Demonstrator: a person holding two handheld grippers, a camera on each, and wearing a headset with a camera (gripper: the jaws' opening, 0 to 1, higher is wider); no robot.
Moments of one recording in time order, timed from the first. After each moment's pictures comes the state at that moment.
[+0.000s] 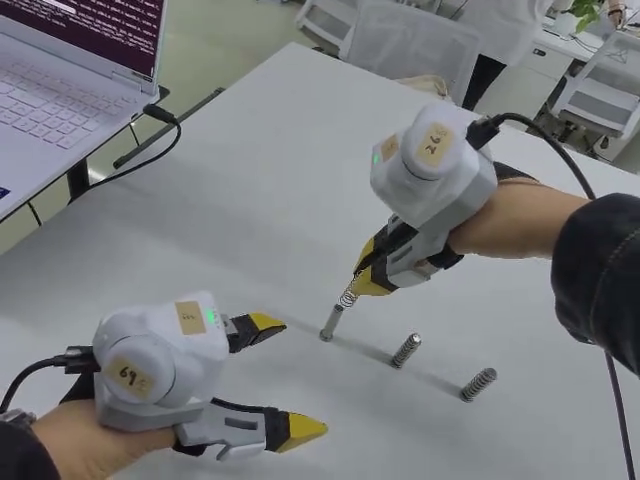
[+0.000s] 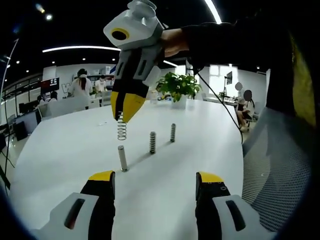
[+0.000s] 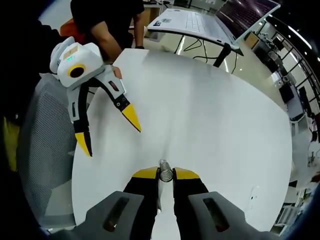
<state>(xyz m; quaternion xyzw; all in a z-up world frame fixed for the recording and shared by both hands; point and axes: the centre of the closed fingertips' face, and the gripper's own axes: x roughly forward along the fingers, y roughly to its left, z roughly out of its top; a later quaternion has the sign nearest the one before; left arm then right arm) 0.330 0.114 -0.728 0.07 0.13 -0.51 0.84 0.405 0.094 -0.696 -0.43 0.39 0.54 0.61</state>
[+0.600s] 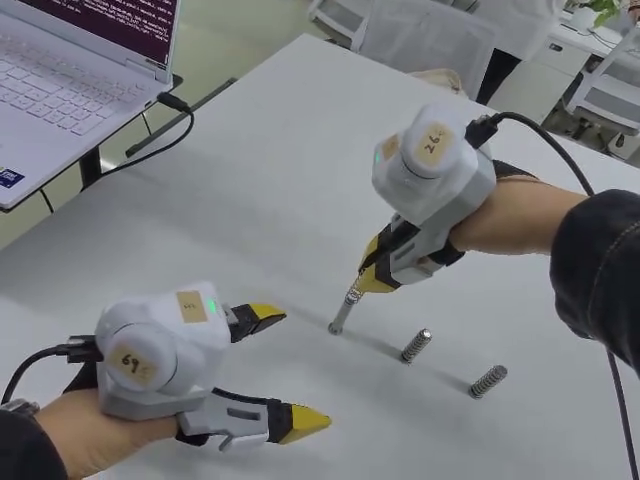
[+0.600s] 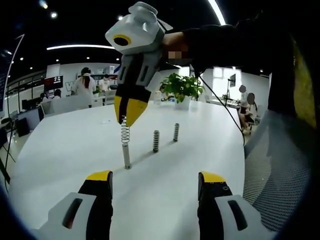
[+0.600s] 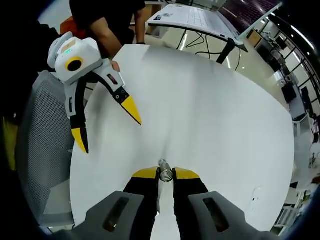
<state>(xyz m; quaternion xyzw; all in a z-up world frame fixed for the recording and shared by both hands) 0.332 0.121 -0.732 0.06 0.13 -0.50 0.85 0.406 0.094 -0.705 -0.44 0.40 0.54 0.60</state>
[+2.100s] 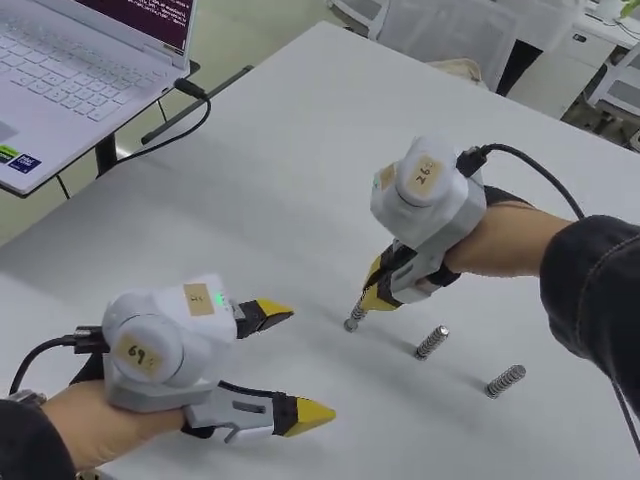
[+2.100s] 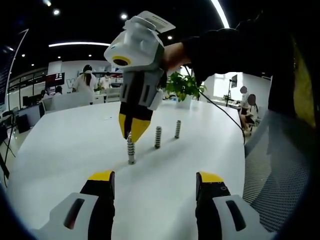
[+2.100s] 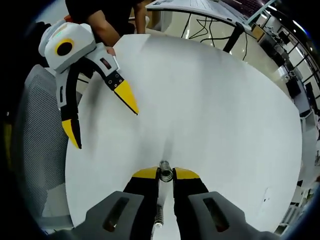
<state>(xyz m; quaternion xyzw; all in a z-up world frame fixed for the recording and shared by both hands) 0.333 0.126 -0.739 0.05 0.15 -0.50 0.85 0.407 0.092 -0.749 -0.43 0.42 0.54 0.59</state>
